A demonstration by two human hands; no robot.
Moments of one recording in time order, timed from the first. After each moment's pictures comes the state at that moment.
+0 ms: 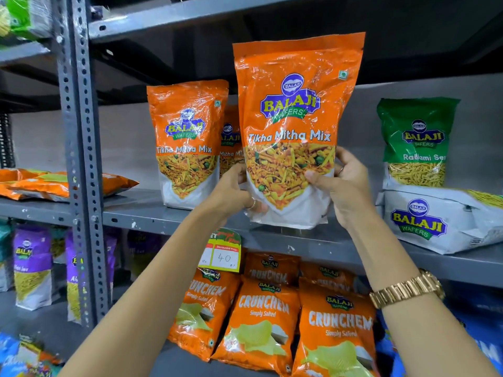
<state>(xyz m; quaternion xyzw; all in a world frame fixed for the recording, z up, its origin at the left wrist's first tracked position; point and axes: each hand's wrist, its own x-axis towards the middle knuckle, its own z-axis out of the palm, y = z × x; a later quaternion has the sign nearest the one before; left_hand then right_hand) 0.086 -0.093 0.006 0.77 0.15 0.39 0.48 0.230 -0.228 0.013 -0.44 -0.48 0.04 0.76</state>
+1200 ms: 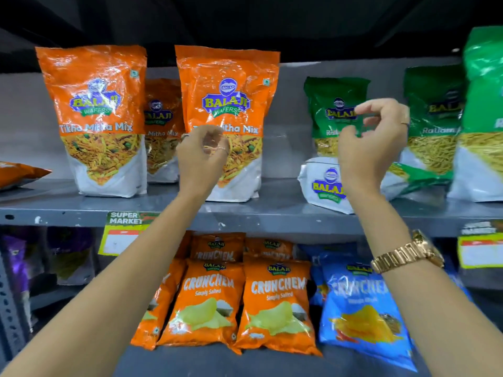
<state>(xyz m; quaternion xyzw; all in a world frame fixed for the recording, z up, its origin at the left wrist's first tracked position) 0.160 -0.140 0.007 0.70 0.09 0.67 0.24 0.272 -0.323 0.026 -0.50 -0.25 -0.50 0.67</state>
